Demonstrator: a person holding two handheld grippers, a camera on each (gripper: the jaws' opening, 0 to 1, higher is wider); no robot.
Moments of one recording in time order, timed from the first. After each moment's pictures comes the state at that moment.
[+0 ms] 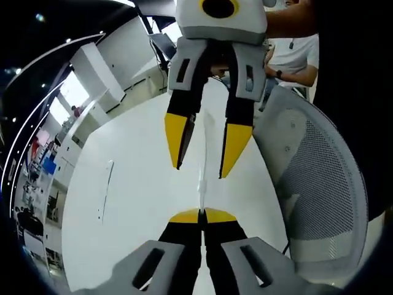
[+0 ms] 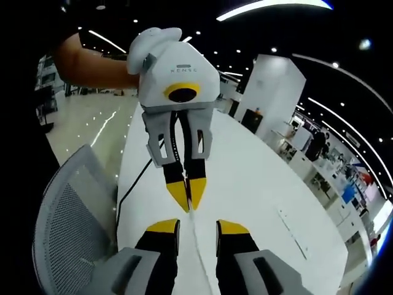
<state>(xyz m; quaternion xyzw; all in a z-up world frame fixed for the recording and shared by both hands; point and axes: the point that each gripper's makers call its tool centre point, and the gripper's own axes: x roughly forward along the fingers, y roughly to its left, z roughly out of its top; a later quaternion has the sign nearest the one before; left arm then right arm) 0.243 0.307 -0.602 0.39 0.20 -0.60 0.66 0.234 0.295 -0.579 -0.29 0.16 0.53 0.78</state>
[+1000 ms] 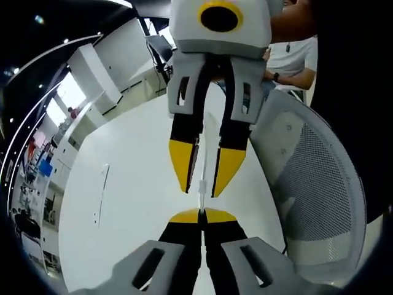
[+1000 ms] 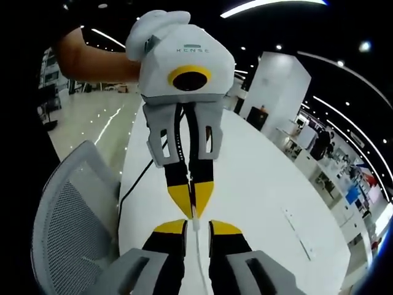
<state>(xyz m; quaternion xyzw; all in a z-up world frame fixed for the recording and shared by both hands) 0.238 0.297 -0.603 0.39 0.20 -0.62 0.65 0.234 0.302 -0.590 -0.30 0.17 0.54 0.77</state>
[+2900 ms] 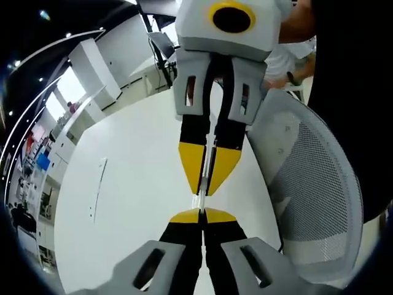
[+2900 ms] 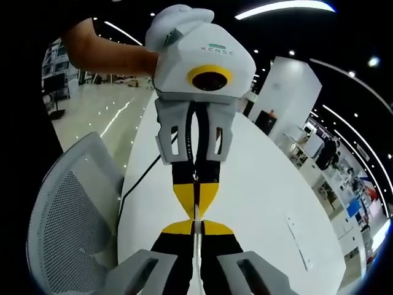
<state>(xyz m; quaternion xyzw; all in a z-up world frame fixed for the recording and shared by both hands) 0.237 0.308 -0.609 0.38 0.22 -0.61 0.65 0.230 0.312 -0.596 -0.33 0.16 0.56 0.74</state>
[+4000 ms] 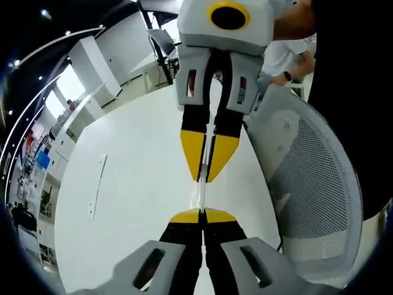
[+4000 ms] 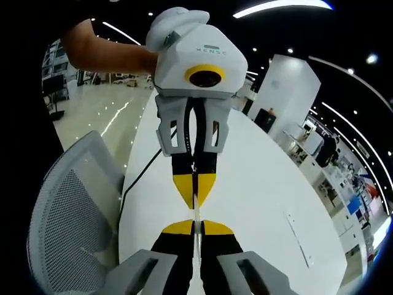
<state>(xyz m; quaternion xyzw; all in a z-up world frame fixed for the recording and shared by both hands) 0.237 0.314 -0.611 0.39 0.23 -0.61 0.65 0.230 0.306 -0.599 -0.33 0.17 0.56 0.75</state>
